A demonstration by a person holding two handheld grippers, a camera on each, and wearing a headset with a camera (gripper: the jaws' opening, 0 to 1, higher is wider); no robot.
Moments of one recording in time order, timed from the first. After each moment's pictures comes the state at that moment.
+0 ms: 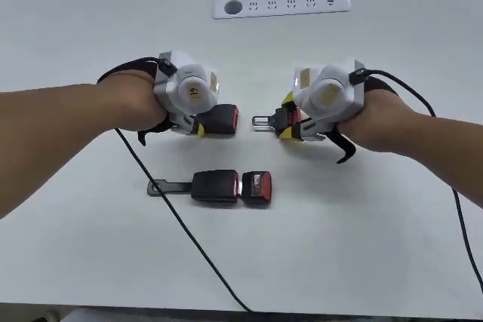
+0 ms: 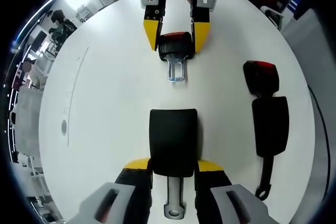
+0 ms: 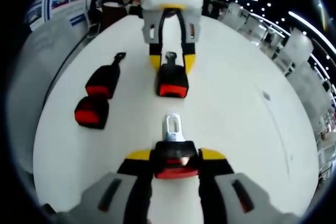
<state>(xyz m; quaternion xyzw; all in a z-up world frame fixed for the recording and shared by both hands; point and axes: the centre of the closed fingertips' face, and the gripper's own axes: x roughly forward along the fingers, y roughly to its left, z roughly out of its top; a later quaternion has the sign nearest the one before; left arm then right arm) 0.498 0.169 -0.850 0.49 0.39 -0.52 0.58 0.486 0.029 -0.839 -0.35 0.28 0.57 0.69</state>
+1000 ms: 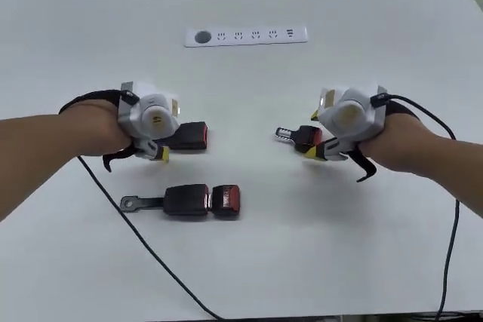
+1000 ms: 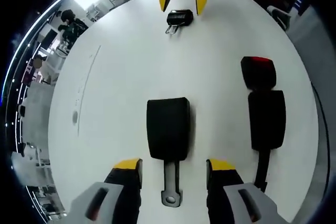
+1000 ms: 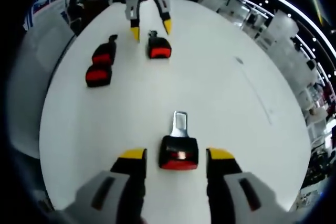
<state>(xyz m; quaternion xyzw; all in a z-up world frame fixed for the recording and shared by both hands) 0.484 0.191 -0.831 0.49 0.37 -0.48 0.63 0.468 -0.060 -0.820 -0.37 0.32 0.49 0.72</state>
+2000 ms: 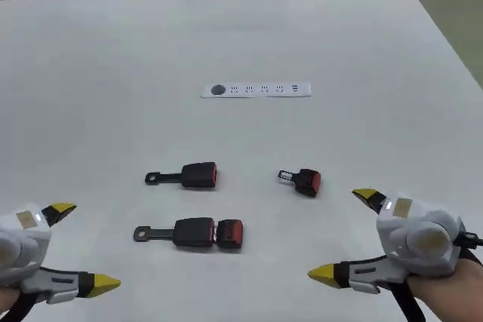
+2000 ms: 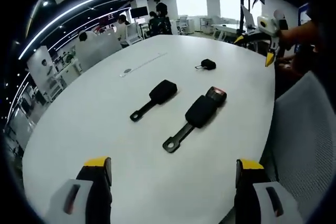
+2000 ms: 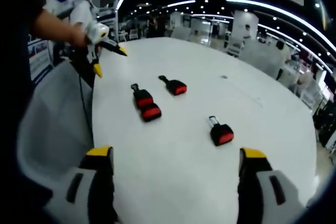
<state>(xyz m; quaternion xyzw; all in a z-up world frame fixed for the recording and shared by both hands) 0.317 0.281 -0.767 0.20 0.36 -0.33 0.85 0.339 -0.073 -0.759 -0.18 0.28 0.45 0.83</state>
